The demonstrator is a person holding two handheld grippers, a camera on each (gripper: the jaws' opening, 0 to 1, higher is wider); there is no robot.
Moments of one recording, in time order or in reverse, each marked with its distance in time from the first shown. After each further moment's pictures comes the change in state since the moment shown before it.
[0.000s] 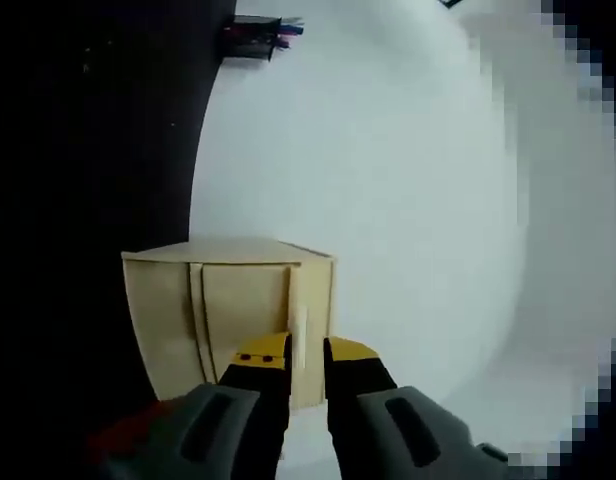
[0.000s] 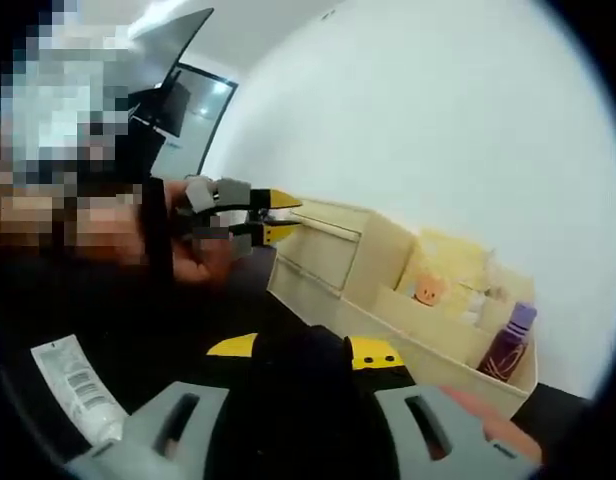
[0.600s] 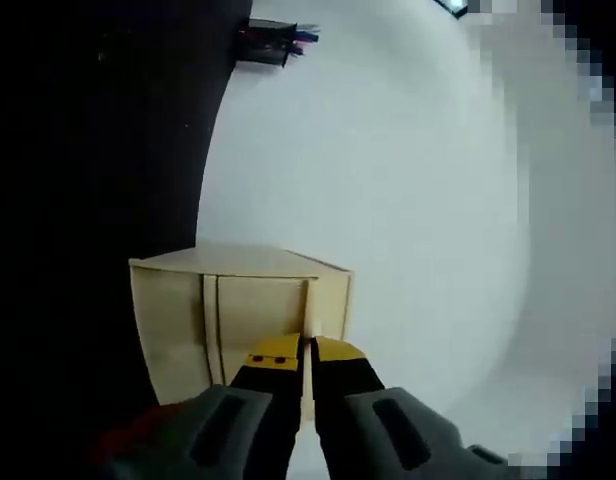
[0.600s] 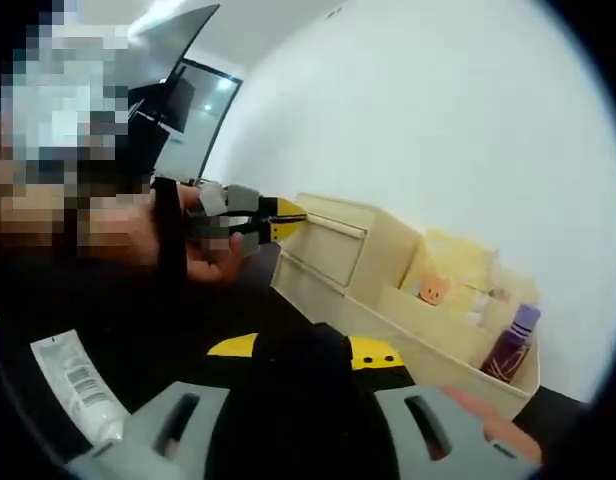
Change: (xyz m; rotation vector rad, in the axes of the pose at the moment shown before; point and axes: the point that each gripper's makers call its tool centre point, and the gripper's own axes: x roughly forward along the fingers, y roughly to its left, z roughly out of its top) left arm 0.009 0.008 0.012 -0.023 -0.037 0.001; right arm 0.001 0.003 -0.002 -0.013 0.010 0.013
